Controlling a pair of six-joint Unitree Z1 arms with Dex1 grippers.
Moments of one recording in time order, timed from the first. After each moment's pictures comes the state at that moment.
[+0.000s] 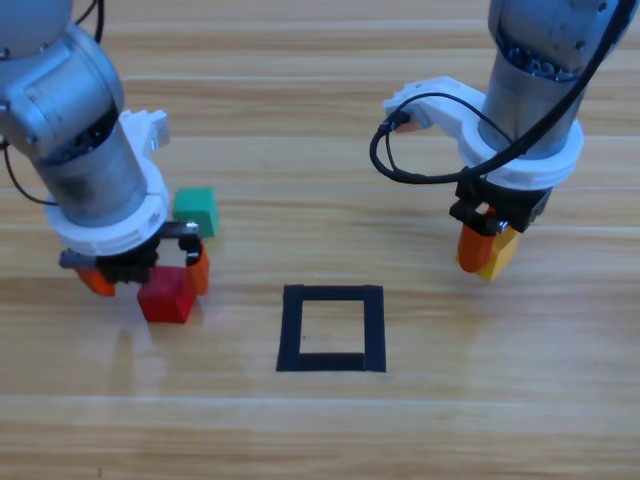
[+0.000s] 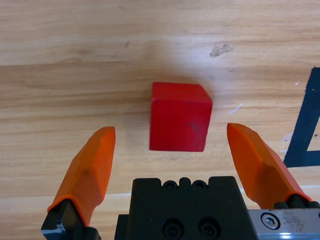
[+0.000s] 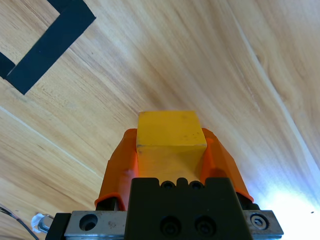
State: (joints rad) arm 0 -0.57 1.94 -1.22 0.70 0.06 -0.64; arm 1 0.74 2.24 -1.82 1.11 0.00 -0.15
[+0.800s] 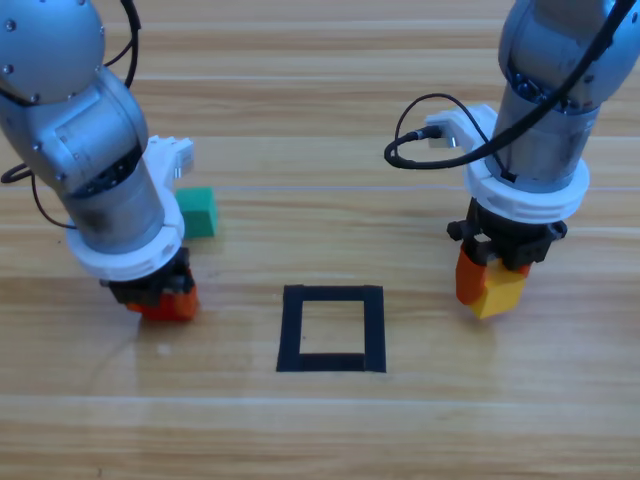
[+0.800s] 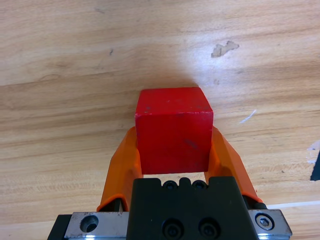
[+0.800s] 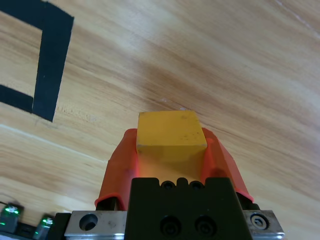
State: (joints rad) arm 0 -0.60 1.99 -1.17 0.61 0.08 -0.57; arm 1 0.73 2.23 -1.71 1.05 0.08 0.29
